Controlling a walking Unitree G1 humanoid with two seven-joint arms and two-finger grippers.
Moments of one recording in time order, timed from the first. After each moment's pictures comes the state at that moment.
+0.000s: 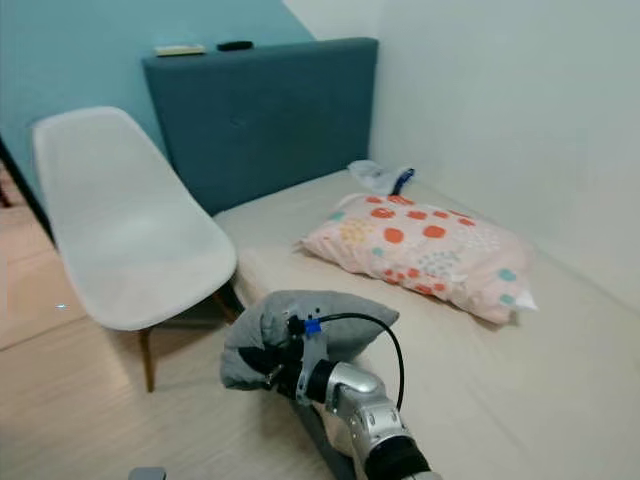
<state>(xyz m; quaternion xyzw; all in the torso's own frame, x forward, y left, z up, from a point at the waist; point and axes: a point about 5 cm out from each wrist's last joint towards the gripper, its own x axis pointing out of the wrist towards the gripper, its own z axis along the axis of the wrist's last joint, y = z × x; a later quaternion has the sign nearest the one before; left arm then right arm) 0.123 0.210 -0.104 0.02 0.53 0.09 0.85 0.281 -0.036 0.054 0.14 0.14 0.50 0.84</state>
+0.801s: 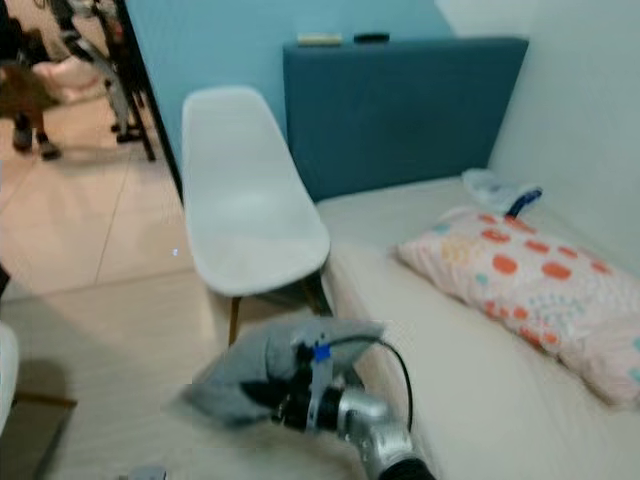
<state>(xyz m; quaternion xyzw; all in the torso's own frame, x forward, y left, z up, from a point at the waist) 0.131 0.210 -0.101 0.02 0.51 0.08 0.85 0.257 -0.040 0.030 0.17 0.19 0.55 0.80</state>
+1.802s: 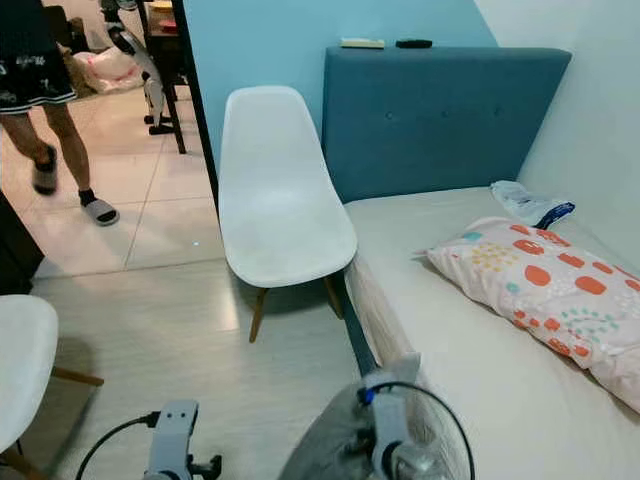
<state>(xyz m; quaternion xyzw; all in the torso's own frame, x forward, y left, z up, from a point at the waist) 0.192 0.183 -0.079 -0.01 0.43 0.02 0.90 0.215 -0.149 -0.068 0.00 0.44 0.15 0.89</state>
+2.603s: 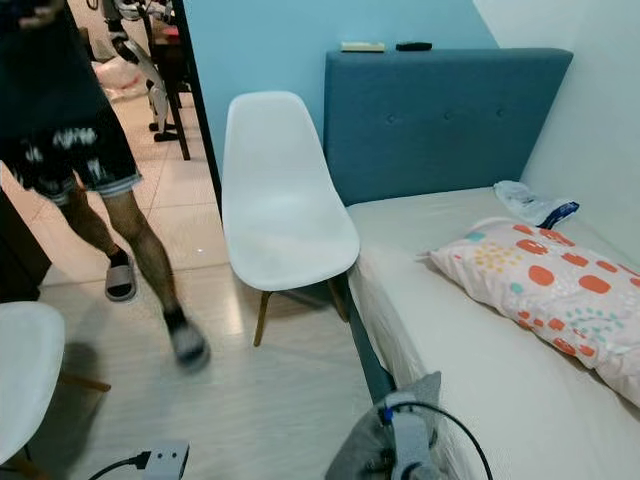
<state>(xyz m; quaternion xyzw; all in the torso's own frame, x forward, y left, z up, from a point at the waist) 0.156 0.186 -0.095 0.00 0.48 0.02 0.88 0.217 -0.169 -0.066 0.00 0.41 0.10 0.90</state>
